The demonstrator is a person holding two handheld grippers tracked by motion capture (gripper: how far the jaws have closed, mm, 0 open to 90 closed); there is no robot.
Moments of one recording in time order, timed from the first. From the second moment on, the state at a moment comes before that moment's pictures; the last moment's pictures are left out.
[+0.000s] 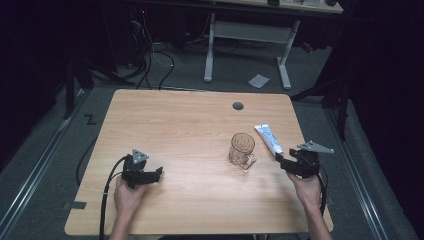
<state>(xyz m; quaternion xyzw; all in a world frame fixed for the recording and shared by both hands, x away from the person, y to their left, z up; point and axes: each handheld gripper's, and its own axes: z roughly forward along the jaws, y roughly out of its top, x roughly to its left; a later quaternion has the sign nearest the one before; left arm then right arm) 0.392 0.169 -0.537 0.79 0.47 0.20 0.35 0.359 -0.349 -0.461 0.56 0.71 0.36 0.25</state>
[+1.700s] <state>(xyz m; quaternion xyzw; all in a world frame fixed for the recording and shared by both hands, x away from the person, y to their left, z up) 0.393 0.169 -0.537 0.79 0.47 0.20 0.35 0.492 -0.322 -0.441 0.55 0.79 0.23 0.18</state>
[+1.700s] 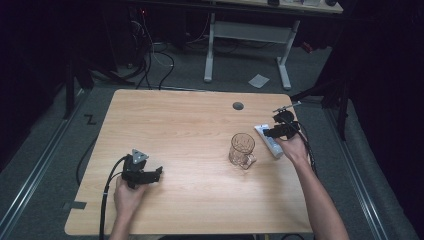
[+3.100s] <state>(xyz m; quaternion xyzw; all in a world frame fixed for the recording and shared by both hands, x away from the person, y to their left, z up) 0.393 0.169 -0.537 0.79 0.47 0.20 0.35 0.547 -0.322 -0.494 0.58 0.80 0.12 0.09</state>
